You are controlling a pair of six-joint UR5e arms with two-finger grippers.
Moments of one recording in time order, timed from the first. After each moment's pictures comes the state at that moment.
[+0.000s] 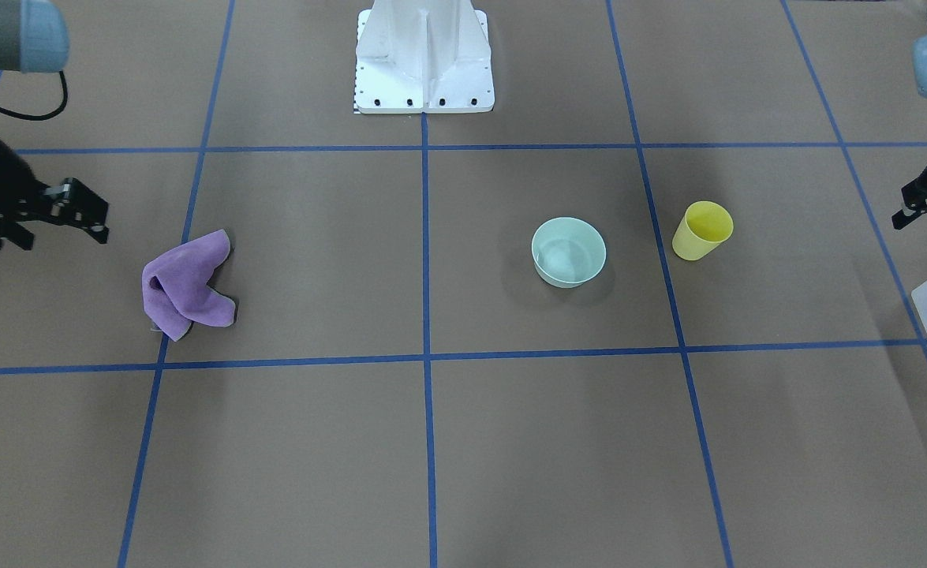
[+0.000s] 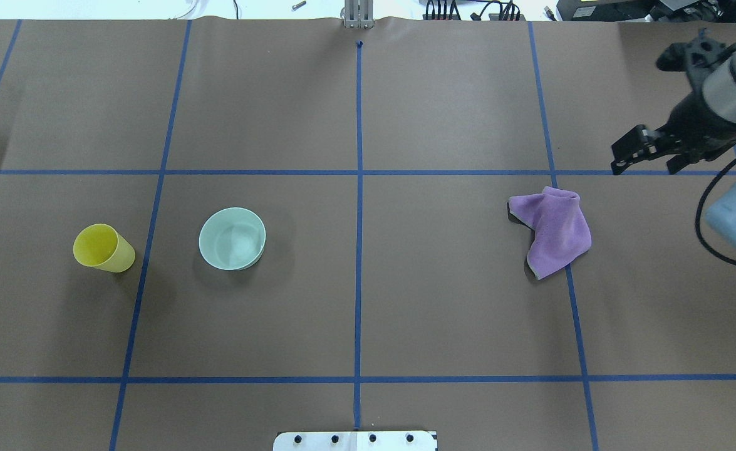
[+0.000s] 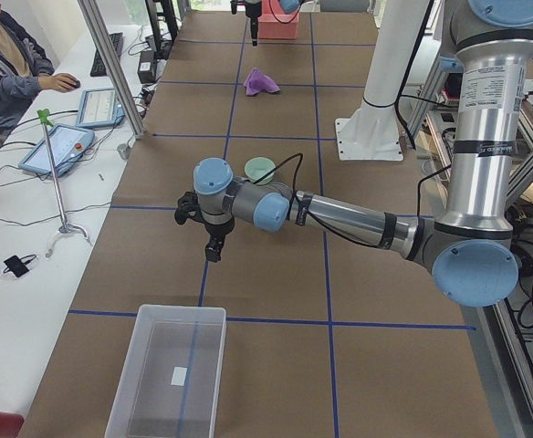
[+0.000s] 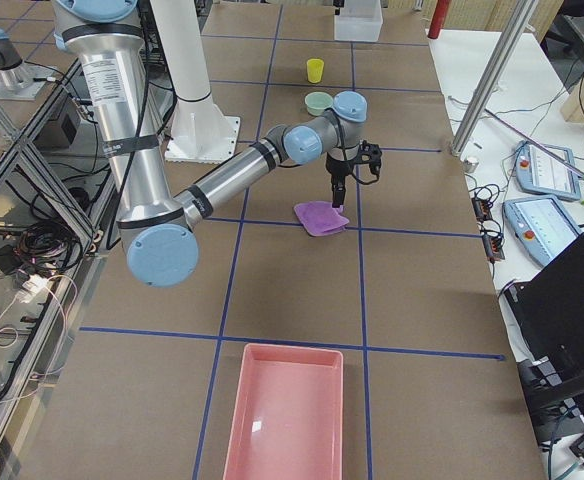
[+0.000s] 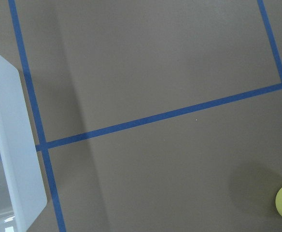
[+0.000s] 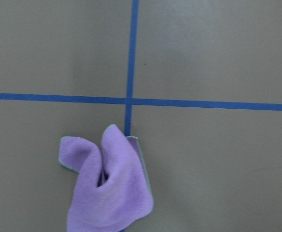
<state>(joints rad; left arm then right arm) -1.36 -1.60 -1.76 -1.70 -2.39 -0.16 1.11 -1.39 1.95 -1.68 2.29 0.61</state>
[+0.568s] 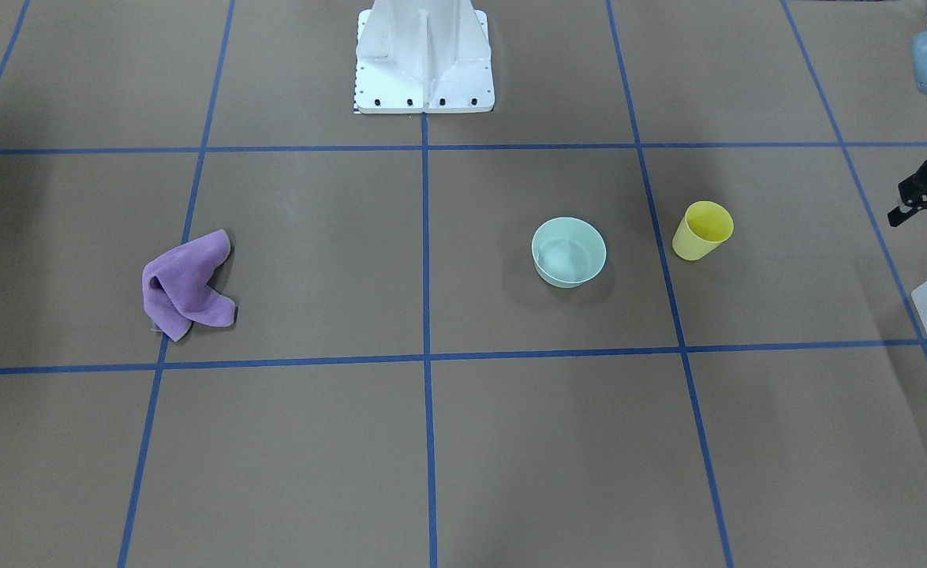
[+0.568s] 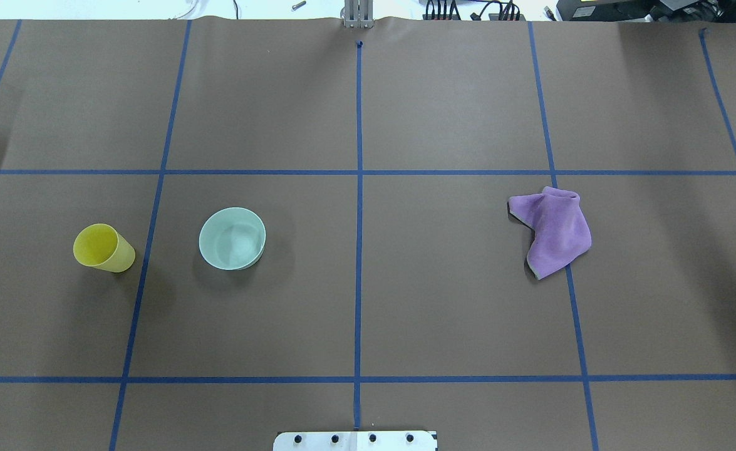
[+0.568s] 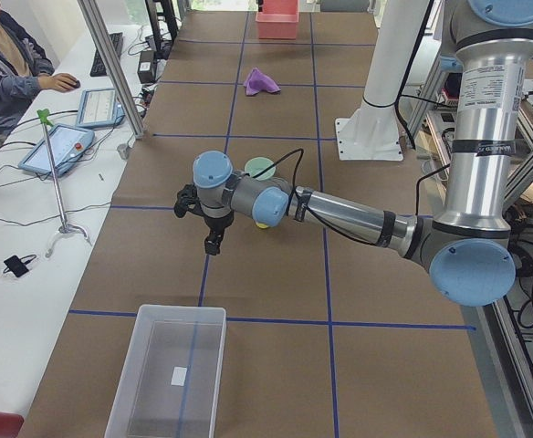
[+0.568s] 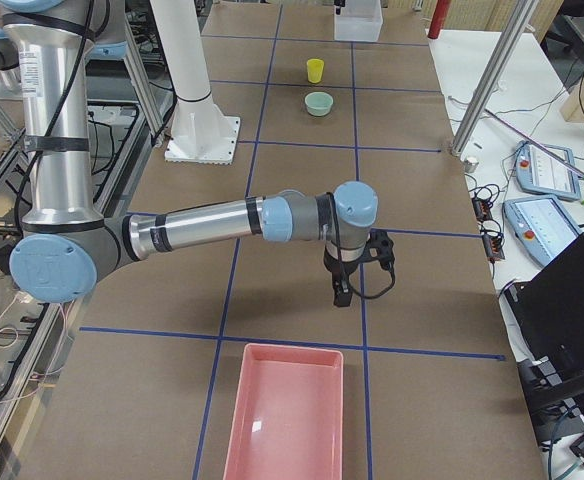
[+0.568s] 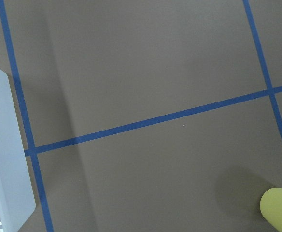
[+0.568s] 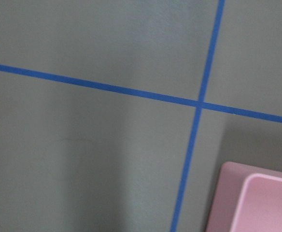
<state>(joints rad) -1.36 -1.61 -1.78 -1.70 -2.41 -0.17 1.52 -1.58 1.75 -1.71 2.34 -0.13</state>
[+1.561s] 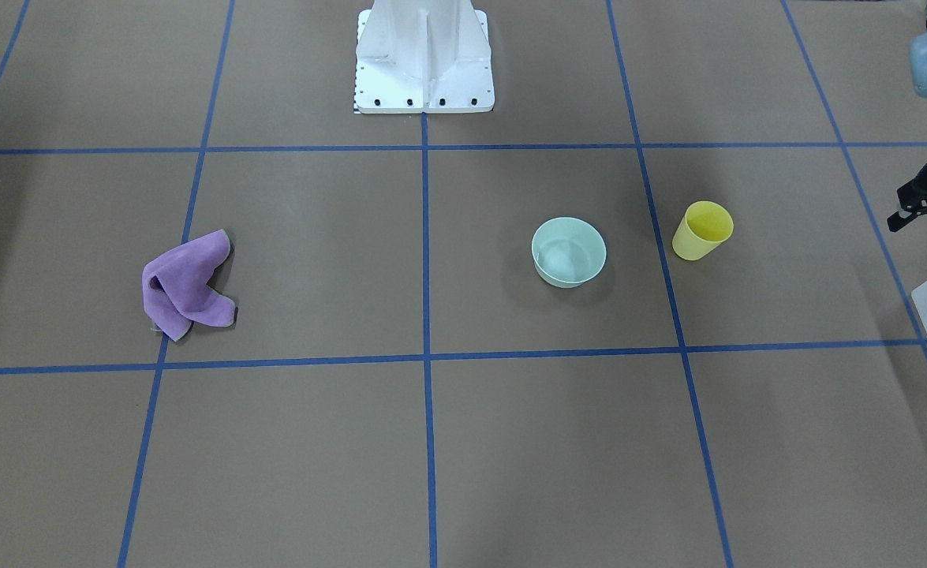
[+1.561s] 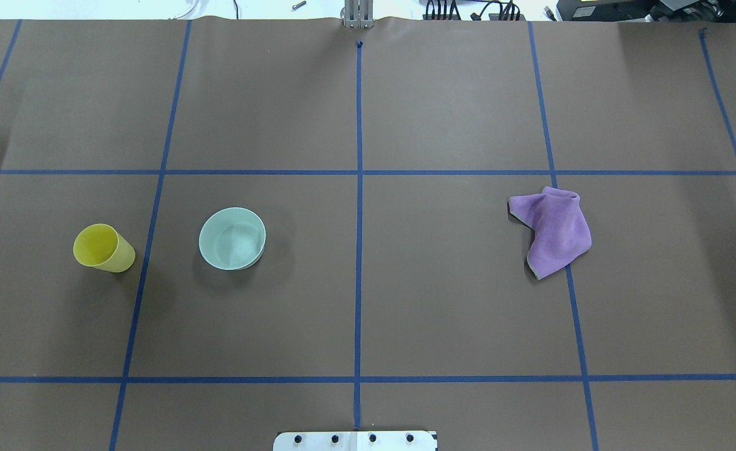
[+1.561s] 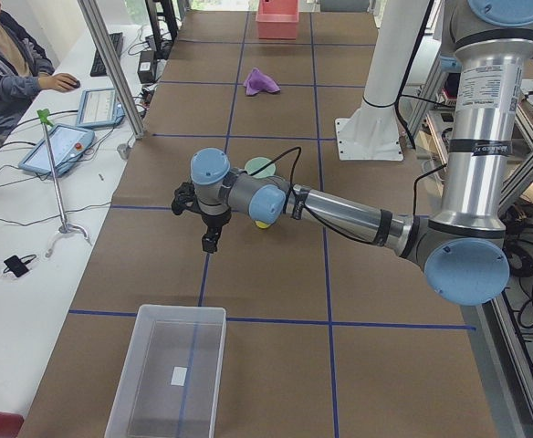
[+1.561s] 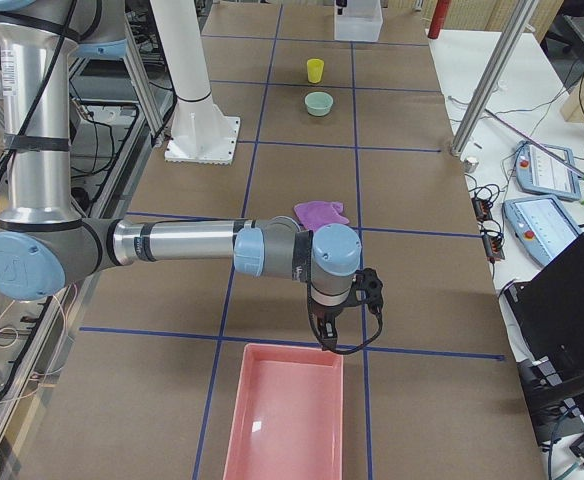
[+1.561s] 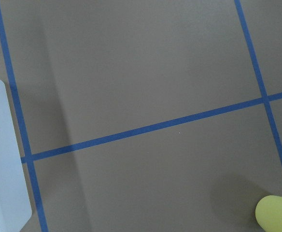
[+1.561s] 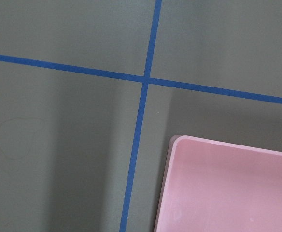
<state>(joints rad) -1.35 -1.62 -1.77 -1.70 -2.39 -0.19 1.63 -1.62 1.71 -1.71 2.34 -0.22</state>
